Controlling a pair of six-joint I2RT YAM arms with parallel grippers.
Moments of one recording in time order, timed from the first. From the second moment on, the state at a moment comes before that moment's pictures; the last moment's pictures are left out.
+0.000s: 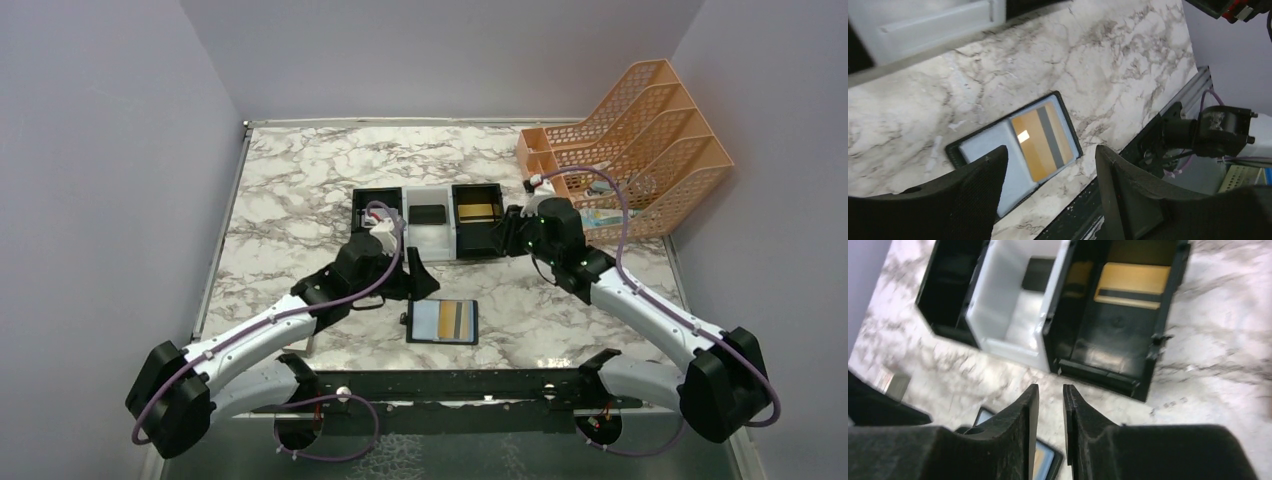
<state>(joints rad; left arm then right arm) -0.70 1.00 0.58 -0.10 0.23 -0.68 0.52 1.15 0.73 -0.04 -0.02 0.40</state>
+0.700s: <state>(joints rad) -1.08 1.38 0.55 0.21 -0.22 -0.94 0.52 0.84 0.33 0.00 -0.37 0.48</state>
